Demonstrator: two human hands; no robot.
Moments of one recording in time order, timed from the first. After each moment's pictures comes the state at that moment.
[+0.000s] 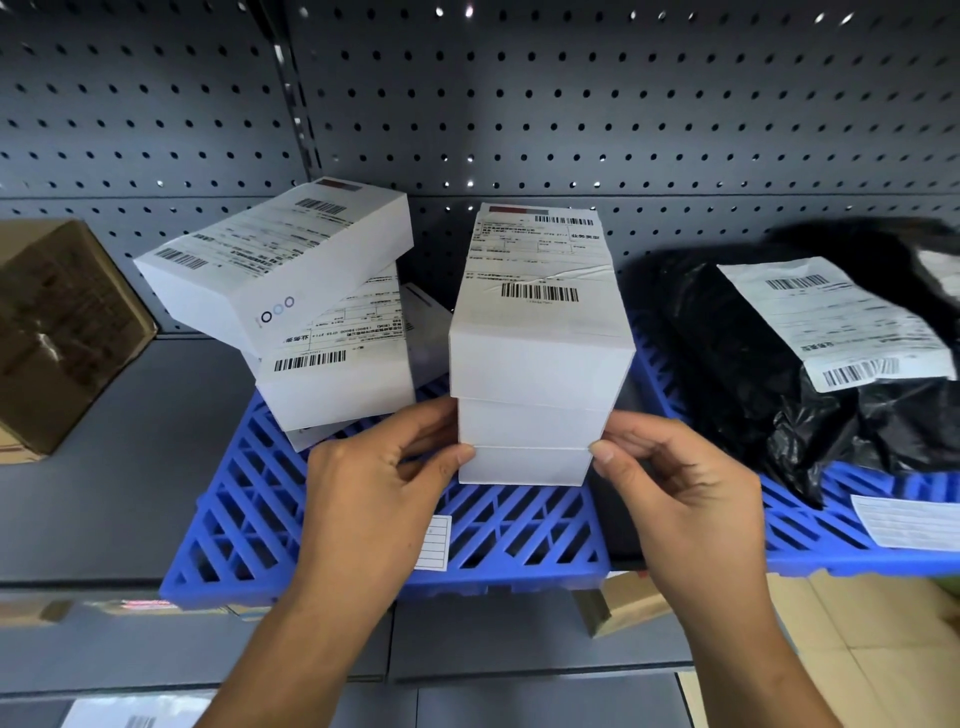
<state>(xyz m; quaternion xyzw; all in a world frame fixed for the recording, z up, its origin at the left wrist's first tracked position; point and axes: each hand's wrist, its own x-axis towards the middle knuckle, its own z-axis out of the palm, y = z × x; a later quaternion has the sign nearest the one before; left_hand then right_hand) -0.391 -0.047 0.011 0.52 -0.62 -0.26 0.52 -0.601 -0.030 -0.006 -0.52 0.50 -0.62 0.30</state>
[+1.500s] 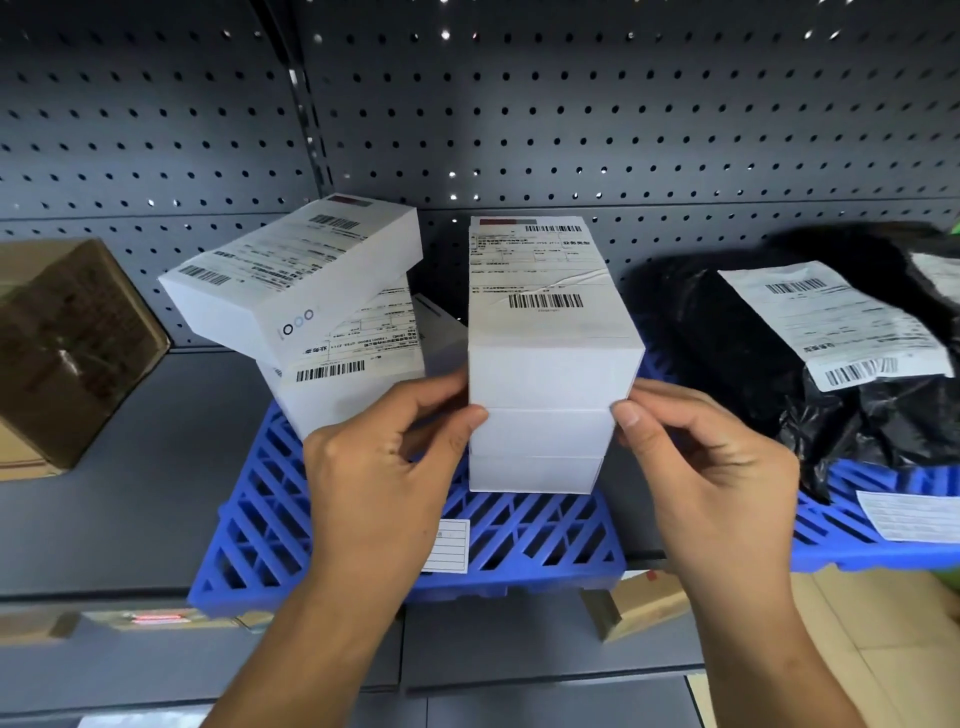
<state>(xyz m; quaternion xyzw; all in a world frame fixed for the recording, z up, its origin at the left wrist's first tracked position) -0.395 -0.047 0.033 0.47 -0.61 -0.20 0.61 -0.589 -0.031 0.021 -0.52 0.49 -0.67 0.22</state>
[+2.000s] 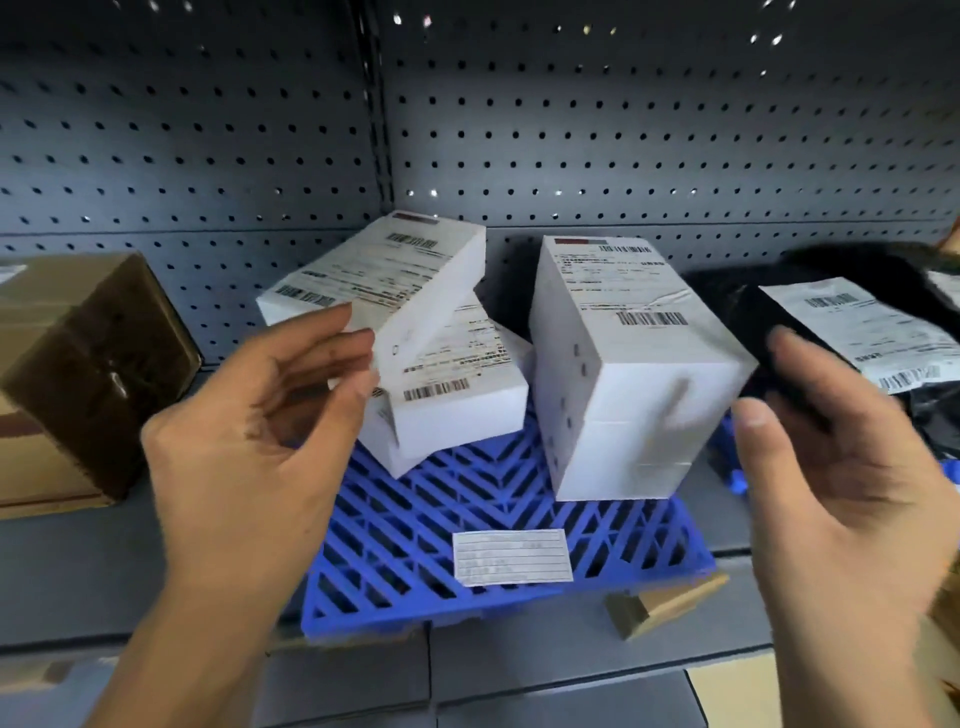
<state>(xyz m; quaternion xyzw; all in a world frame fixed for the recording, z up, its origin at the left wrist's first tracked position) -0.267 -0.059 0.069 0.43 -0.61 -0.17 0.64 -0.537 -0.006 0.048 -0.49 0.51 -0.71 0.08</state>
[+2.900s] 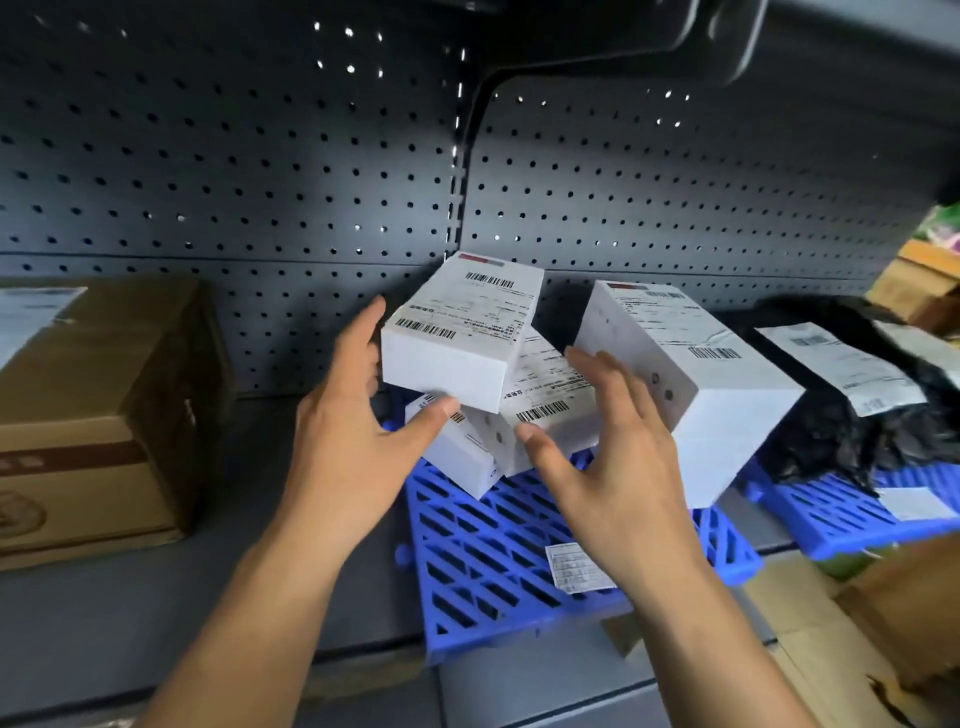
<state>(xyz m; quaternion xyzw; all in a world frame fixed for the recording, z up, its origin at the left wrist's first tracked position) -0.199 -0.125 0.042 0.44 -0.65 -0.30 0.55 -0.395 -0.054 0.056 -0.62 0.67 -0.41 0.01</state>
